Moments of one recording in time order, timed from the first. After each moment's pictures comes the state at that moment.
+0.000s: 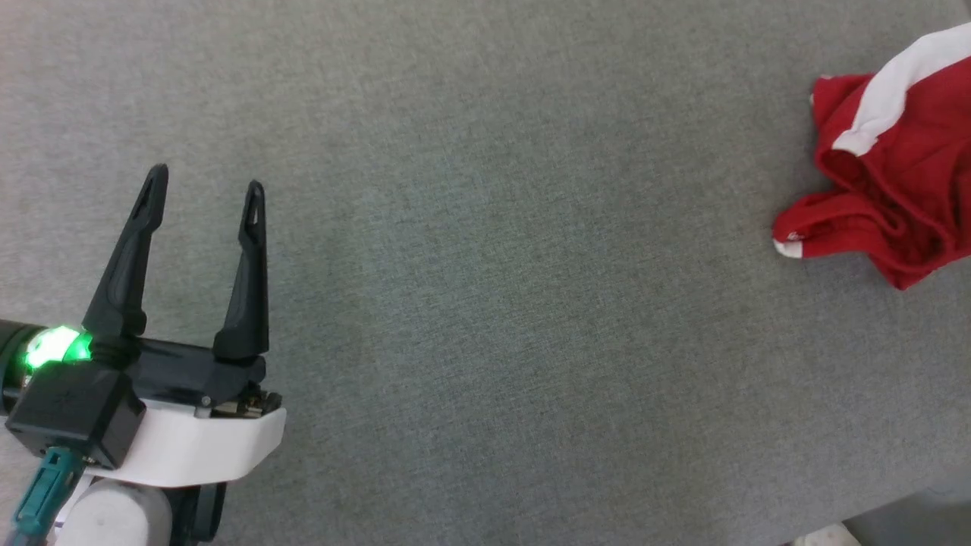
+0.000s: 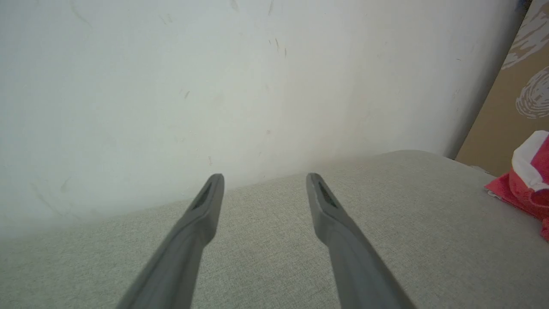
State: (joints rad) left arm -0.11 0.35 -0.11 -0.46 -0.18 0.08 -0.10; right arm -0.57 -0.64 0.08 0.10 0.21 0.13 0.70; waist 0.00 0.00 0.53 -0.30
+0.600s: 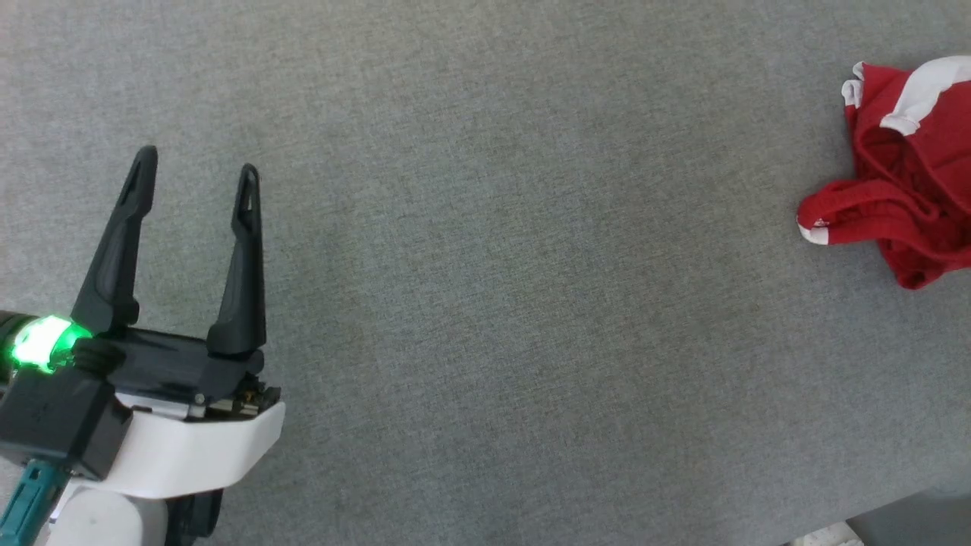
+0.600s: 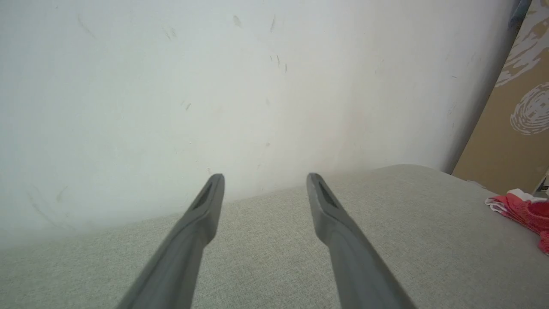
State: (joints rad) left arm -0.13 0.36 -0.11 -0.49 -0.19 0.08 -0.12; right arm -0.59 -0.60 0.01 0.26 0.13 0.13 0.60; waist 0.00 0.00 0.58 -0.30
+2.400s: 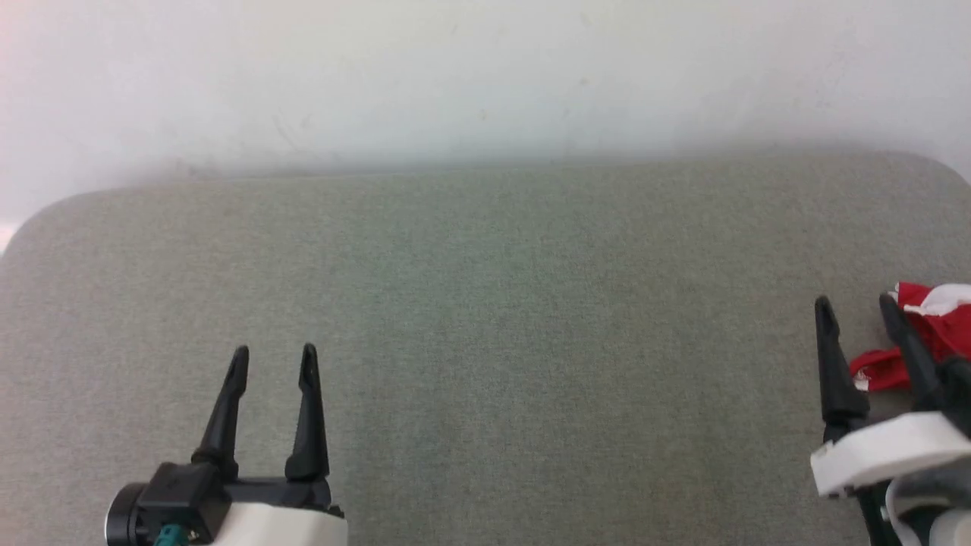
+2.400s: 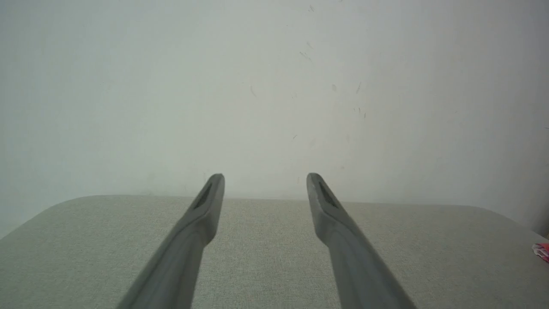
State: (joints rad) left arm 0.11 0.15 -0.12 -0.18 -0.23 0.10 -0.26; right arm 0.00 -0.05 -0.15 -0.12 0.11 0.13 0.01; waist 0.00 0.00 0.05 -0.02
